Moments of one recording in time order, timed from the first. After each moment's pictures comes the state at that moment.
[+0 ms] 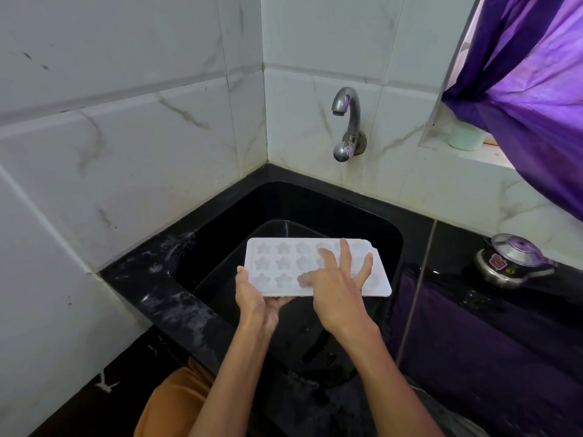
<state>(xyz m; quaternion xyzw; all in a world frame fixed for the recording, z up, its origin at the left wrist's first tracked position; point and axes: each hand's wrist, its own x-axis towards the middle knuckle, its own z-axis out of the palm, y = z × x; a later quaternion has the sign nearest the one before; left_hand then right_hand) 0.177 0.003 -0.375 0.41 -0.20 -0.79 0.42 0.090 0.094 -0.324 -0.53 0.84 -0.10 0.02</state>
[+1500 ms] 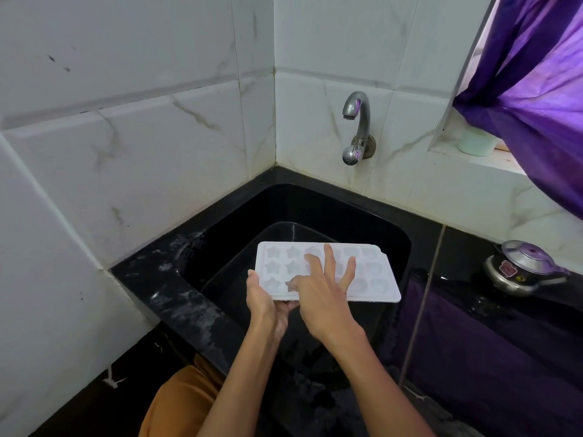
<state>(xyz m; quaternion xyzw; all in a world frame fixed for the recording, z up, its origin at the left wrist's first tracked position) 0.176 0.008 -0.375 0.42 -0.18 -0.78 0.42 0.116 0.081 -0.321 -0.58 0.81 -0.07 0.04</state>
